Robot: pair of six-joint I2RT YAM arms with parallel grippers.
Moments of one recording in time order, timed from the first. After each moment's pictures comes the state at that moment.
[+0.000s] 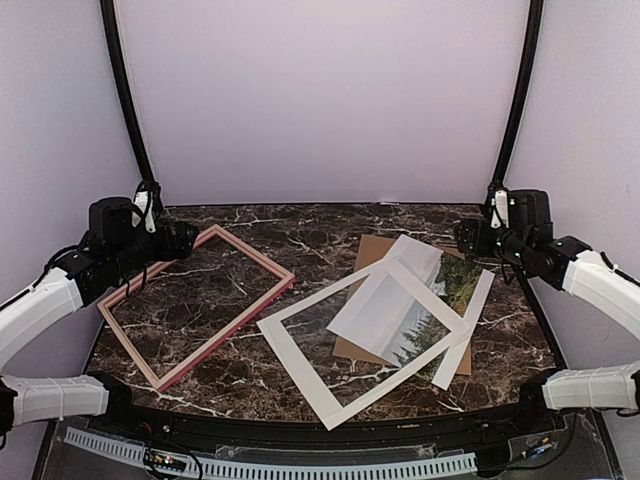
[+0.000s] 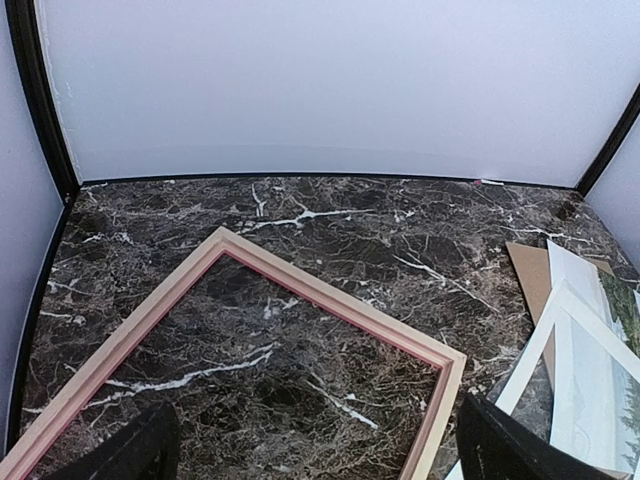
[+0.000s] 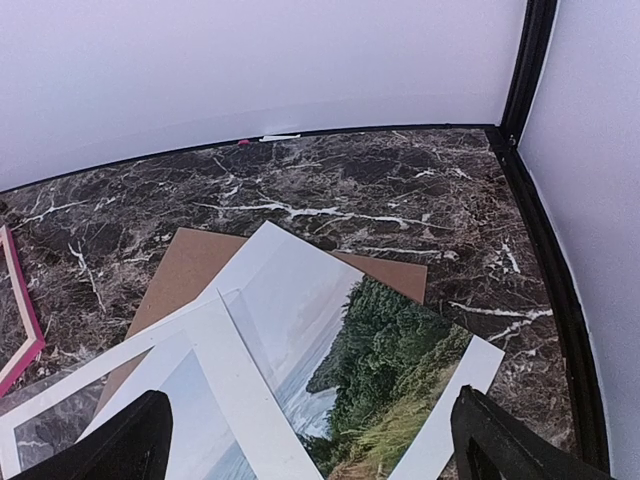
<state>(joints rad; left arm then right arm) -0.30 0.96 0.74 -0.18 -0.07 -0.21 0.33 1.04 0.81 -0.28 0.18 0.25</state>
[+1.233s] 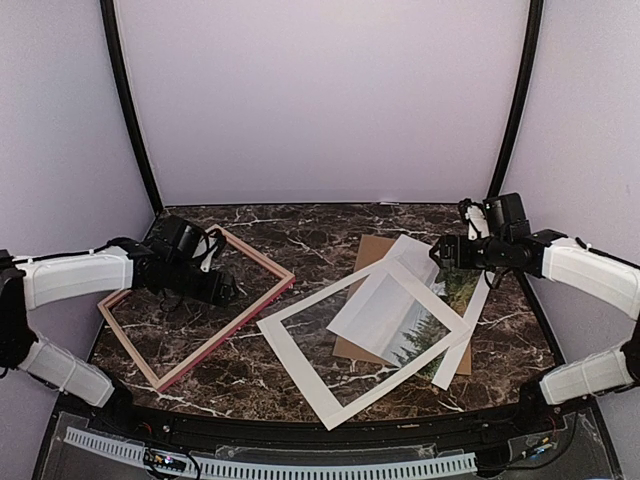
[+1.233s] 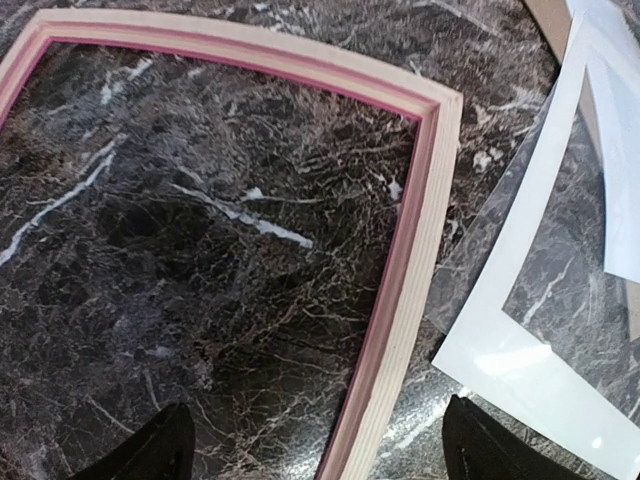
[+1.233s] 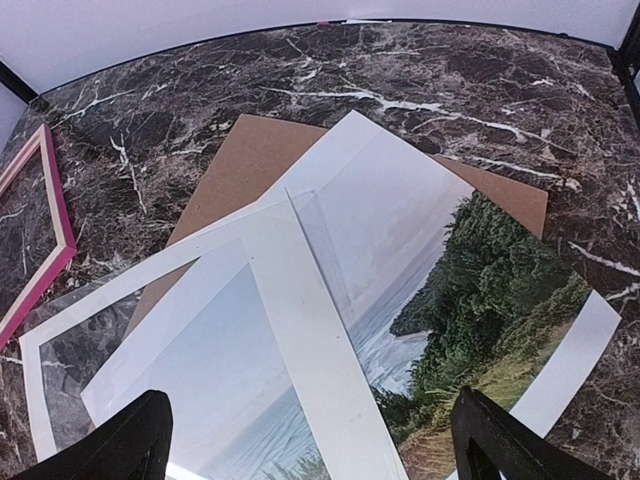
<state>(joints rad) -0.50 1.33 0.81 -0.41 0.02 -0.18 0.33 1.23 0.84 -0.33 -0.08 0.25</state>
